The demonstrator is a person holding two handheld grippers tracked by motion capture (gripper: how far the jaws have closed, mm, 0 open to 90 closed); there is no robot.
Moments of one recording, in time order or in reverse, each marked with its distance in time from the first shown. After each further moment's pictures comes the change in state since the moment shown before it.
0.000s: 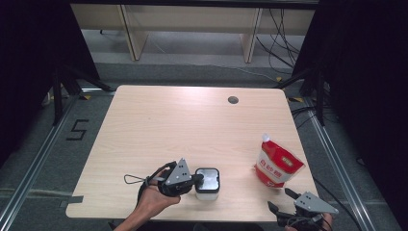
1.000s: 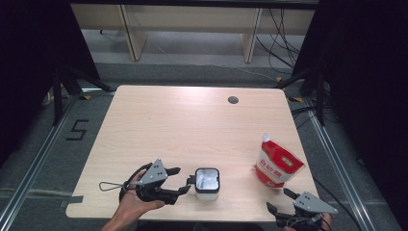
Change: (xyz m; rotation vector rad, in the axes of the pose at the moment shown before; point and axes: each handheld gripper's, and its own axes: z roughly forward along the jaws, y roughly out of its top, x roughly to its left) left arm 0.011 -0.027 -0.045 -0.049 0.008 -0.143; right arm 0.001 0.001 0.001 -0.014 0.015 -0.026
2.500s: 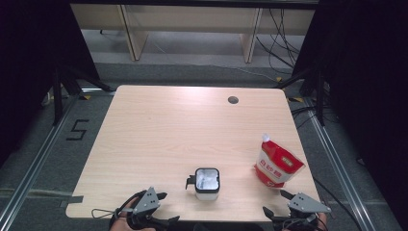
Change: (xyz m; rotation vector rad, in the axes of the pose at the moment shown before) left arm -0.027 -0.072 -0.007 0.114 0.017 -0.062; right arm 0.006 -0.001 0.006 0.066 0.037 -0.026
